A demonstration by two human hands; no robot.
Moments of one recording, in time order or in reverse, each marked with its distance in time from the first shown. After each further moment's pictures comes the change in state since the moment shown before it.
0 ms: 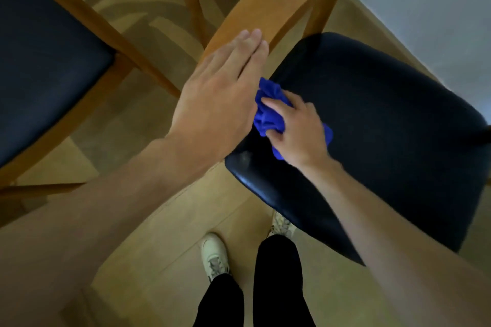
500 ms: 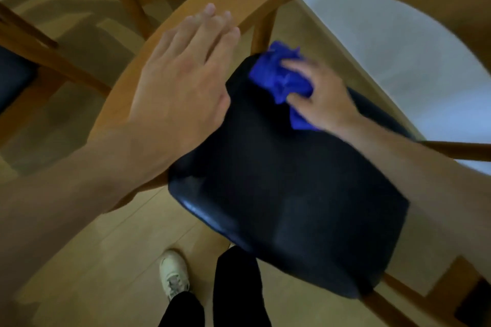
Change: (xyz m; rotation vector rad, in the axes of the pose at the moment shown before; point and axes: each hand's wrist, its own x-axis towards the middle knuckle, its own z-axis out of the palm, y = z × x) left_hand 0.080 0.029 -0.002 0.025 -0.038 0.000; right_hand 0.080 0.138 -0.105 0.127 0.020 -0.039
